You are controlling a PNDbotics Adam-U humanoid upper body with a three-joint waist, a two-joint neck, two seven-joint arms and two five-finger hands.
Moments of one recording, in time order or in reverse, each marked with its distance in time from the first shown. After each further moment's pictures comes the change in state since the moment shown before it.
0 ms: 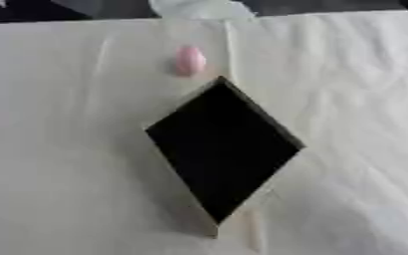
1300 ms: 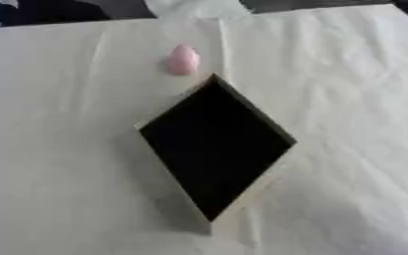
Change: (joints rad) left arm -0.462 0.187 -0.297 0.373 -0.193 0.298 -0.293; right arm -0.002 0.002 0.024 0.000 -0.001 -0.008 0.028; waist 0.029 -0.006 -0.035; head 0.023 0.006
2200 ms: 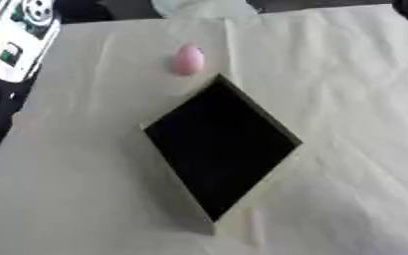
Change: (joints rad) left arm -0.217 -0.142 -0.123 0.450 -0.268 -0.049 -0.275; right arm -0.014 0.015 0.013 0.000 -0.009 -0.004 0.018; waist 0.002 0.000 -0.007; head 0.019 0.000
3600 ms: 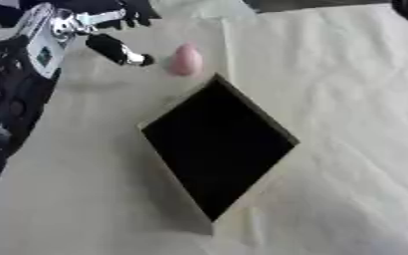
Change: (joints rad) left arm -0.114 -0.080 0.138 0.385 -0.289 -0.399 -0.425; right arm 0.003 0.009 0.005 0.000 -0.009 0.002 0.005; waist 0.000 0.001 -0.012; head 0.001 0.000
